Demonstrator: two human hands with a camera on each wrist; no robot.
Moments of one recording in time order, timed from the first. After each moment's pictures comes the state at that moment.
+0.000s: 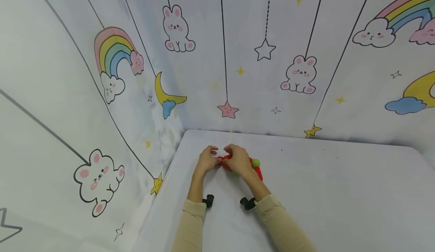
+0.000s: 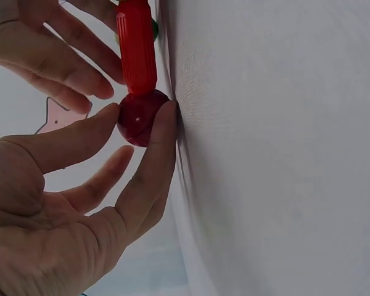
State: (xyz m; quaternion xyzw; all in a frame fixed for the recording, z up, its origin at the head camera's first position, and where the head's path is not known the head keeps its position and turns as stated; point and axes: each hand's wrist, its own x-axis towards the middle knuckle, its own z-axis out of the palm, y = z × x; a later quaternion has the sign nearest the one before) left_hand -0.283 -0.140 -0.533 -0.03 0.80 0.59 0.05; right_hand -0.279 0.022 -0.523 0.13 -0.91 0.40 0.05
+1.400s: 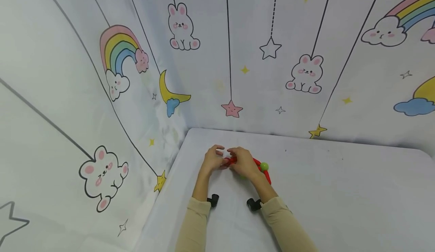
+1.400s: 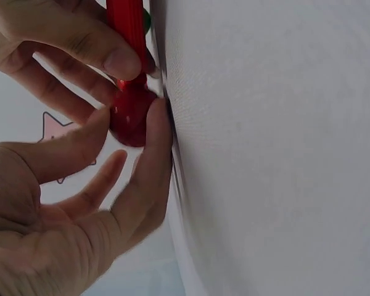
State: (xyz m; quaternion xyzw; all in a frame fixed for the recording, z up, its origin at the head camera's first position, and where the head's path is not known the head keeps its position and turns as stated) left_hand -0.281 -0.131 -0.532 -0.04 0.80 0.60 0.05; right_hand -0.282 0.037 -0.539 0.21 -0.90 0.38 0.02
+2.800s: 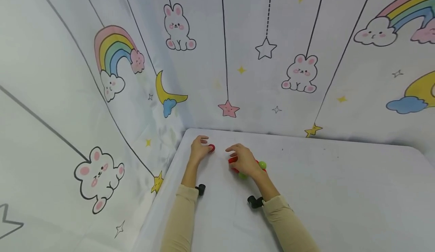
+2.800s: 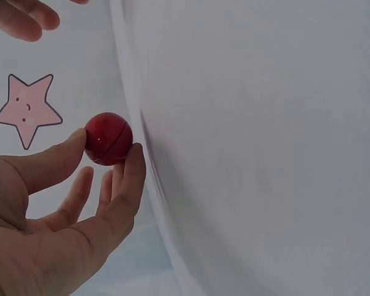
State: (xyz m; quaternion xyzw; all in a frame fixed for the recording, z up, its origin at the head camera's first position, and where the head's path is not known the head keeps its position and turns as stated) left_hand -0.323 -0.167 -0.534 -0.08 0.83 0.54 -0.05; right_hand -0.283 0.052 -0.528 0.22 -0.88 0.41 0.00
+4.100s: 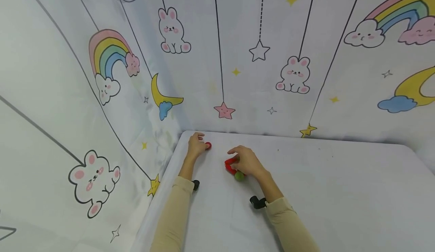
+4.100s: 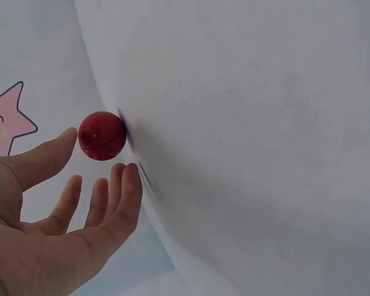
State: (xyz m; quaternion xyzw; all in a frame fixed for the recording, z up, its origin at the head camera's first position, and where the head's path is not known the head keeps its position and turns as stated) left_hand -0.353 -0.169 -0.534 -0.06 0.86 0.50 -0.07; right_hand -0.275 0.075 -0.516 0.19 -0.89 0.40 -0.04
